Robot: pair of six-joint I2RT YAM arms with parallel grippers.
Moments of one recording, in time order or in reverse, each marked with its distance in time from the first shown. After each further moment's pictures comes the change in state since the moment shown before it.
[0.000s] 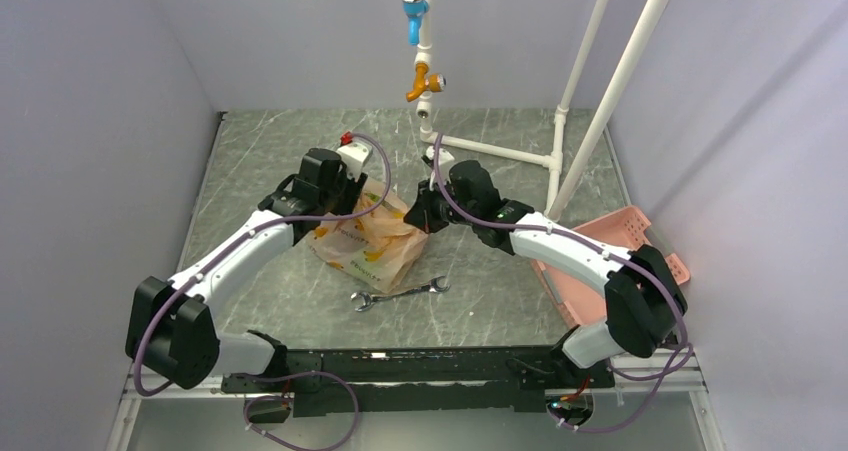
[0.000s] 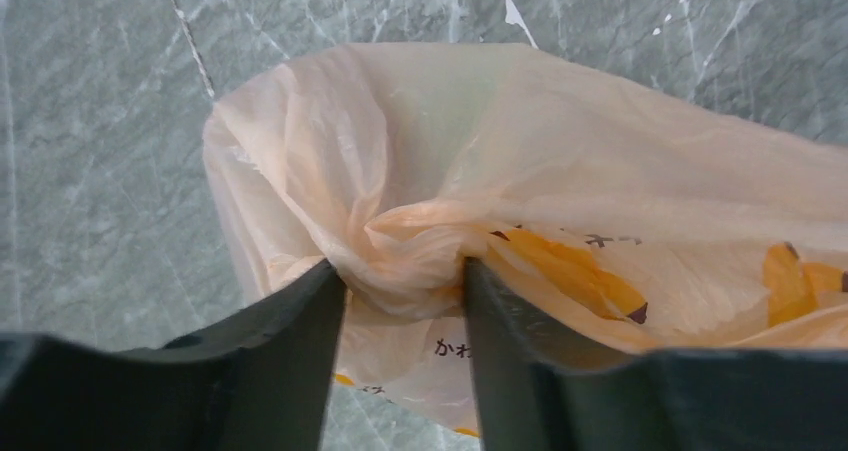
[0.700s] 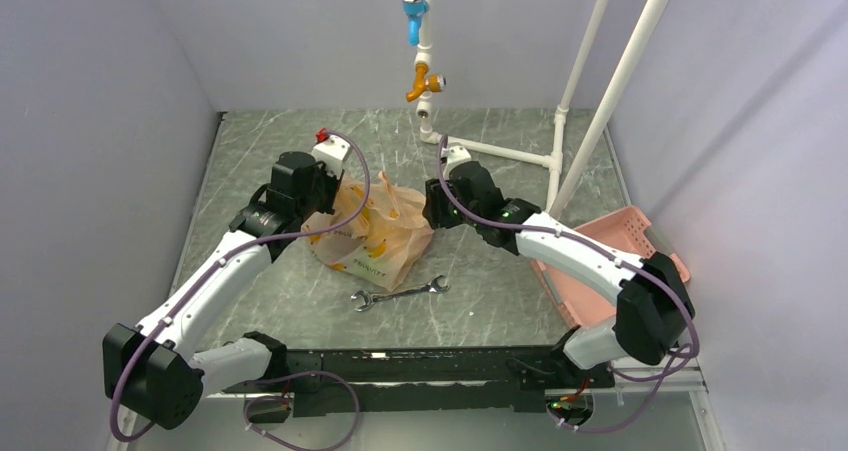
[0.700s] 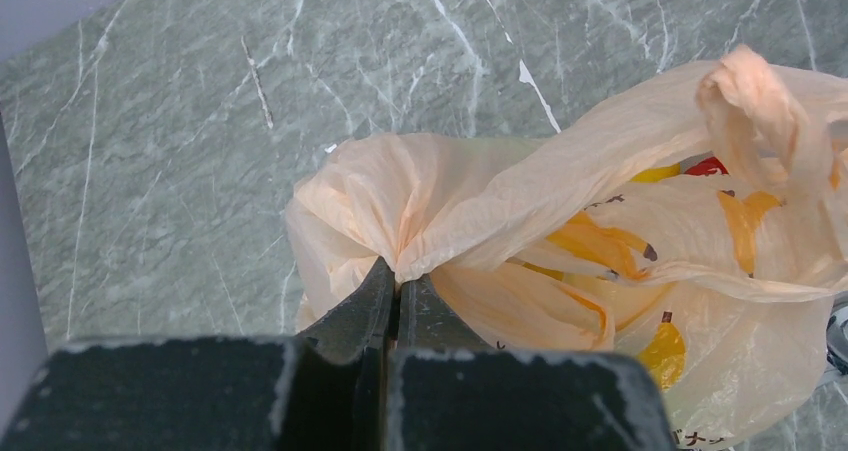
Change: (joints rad) left arm 0.033 -0.196 -0.036 0.003 0.018 0.001; right arm 0.011 -0.042 0.013 -0.157 0.359 -0.045
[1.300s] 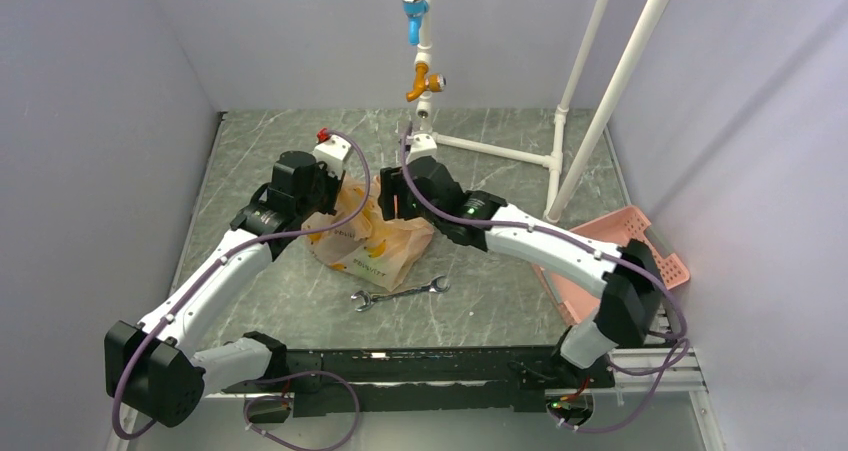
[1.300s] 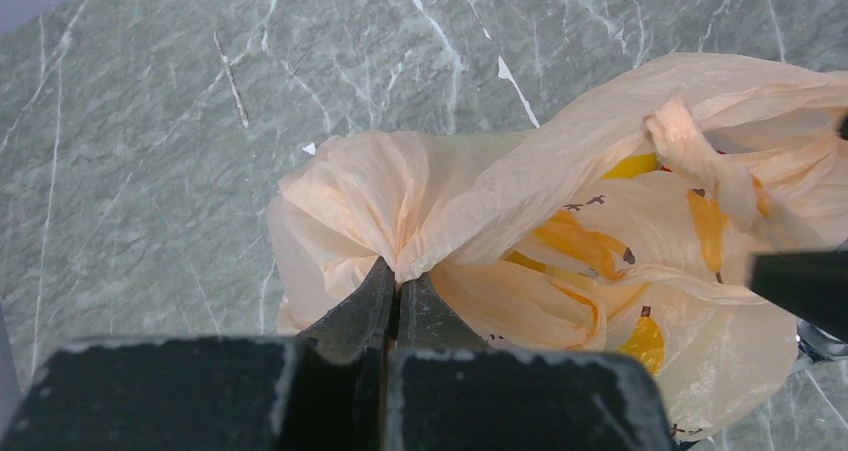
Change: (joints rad) left arm 0.007 0.012 0.000 -0.003 0.042 -0.016; right arm 0.201 0.100 0.287 -0.087 0.201 0.168
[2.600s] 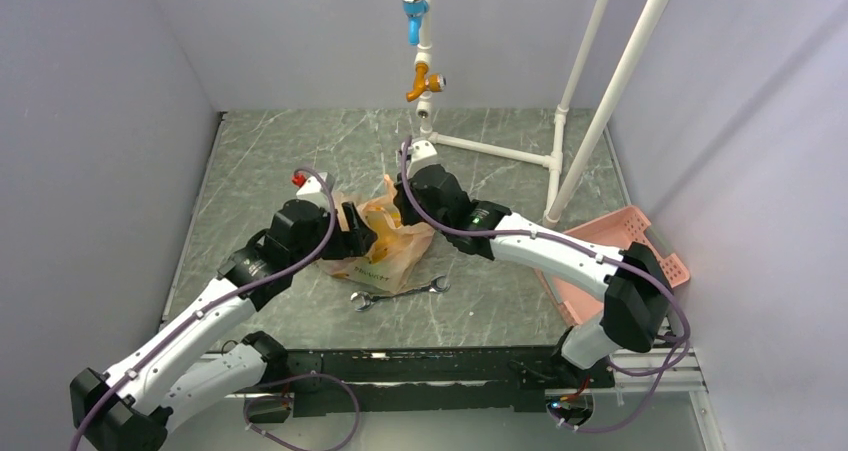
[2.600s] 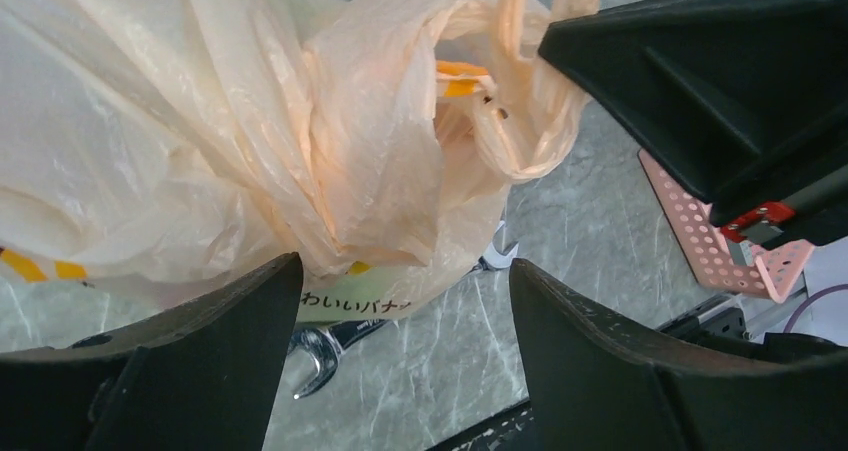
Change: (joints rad) left arm -0.191 -0.275 -0.199 -0.097 0.026 -0.718; right arm -0.011 -0.010 -0.118 0.150 -0.020 -0.151
